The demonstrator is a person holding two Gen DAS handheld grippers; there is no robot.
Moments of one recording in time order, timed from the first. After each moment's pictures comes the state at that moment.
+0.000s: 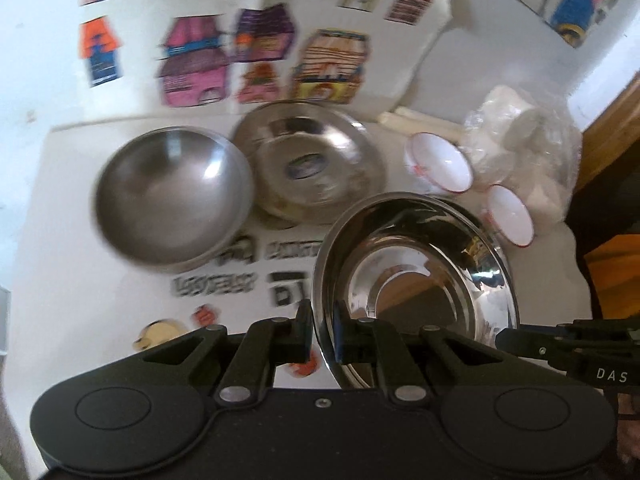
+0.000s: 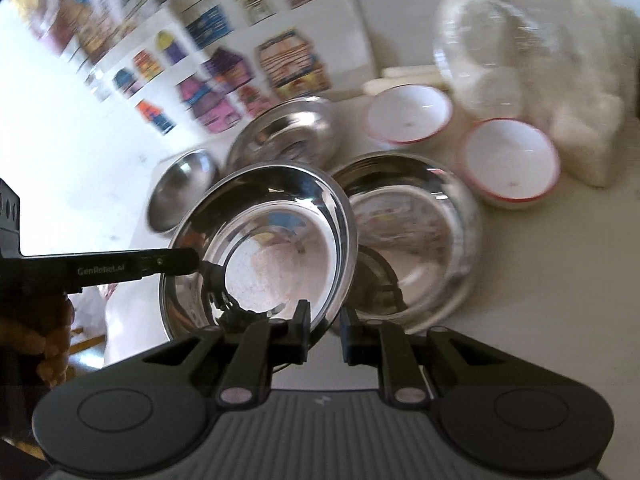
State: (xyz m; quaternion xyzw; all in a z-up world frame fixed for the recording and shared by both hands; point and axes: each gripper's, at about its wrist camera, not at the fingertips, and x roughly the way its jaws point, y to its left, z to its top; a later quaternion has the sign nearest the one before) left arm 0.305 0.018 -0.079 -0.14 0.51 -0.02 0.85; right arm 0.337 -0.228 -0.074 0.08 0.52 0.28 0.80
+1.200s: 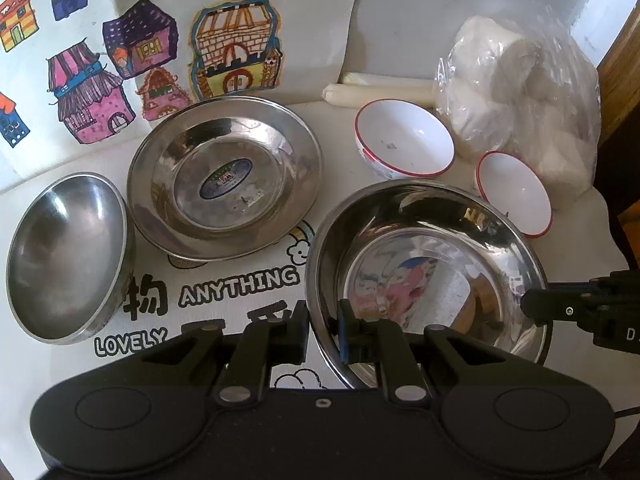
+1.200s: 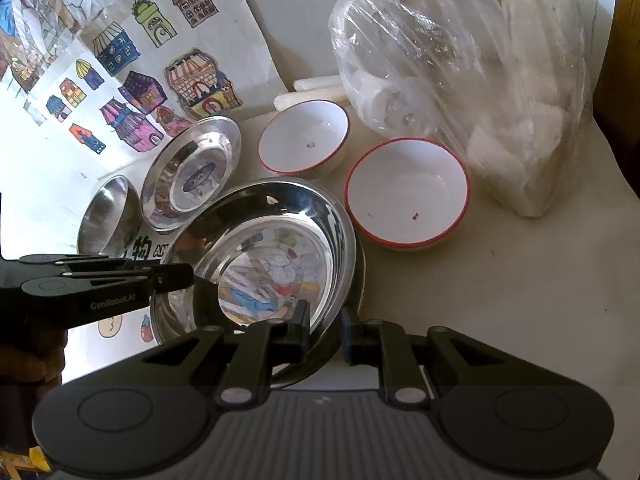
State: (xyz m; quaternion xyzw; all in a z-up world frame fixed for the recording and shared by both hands) left arm 0.367 -0.059 -0.113 -0.05 0.54 -0.01 0.84; right arm 0.394 -0.267 -0.098 0.06 0.54 0.24 0.81
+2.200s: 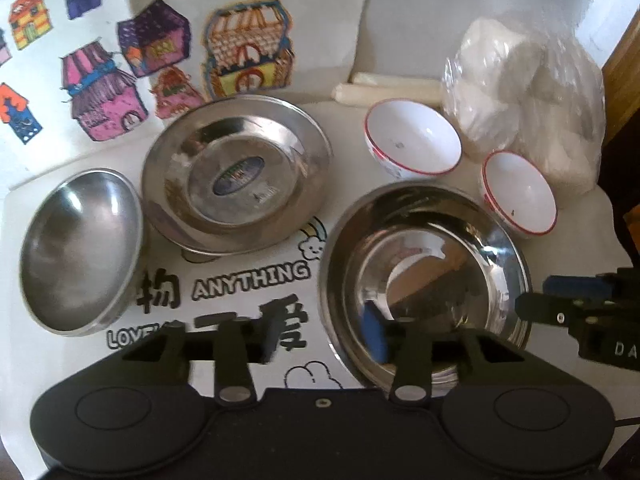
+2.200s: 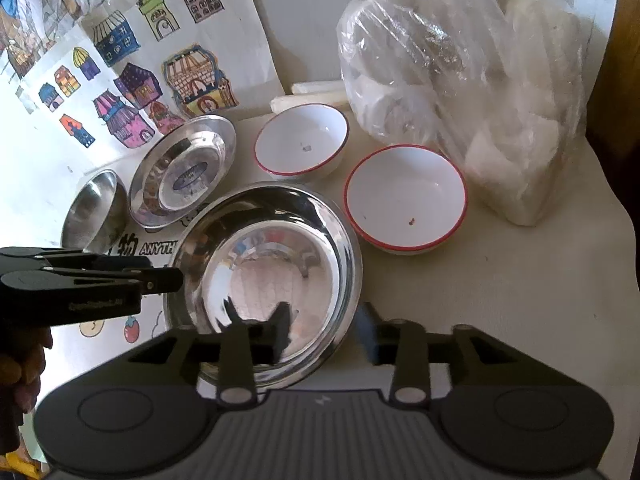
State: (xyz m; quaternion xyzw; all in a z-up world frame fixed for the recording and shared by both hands) left arm 0.356 -0.053 -0.111 -0.04 0.53 0.00 0.85; right arm 0.388 -0.257 -0.095 0.03 0.52 0.21 0.83
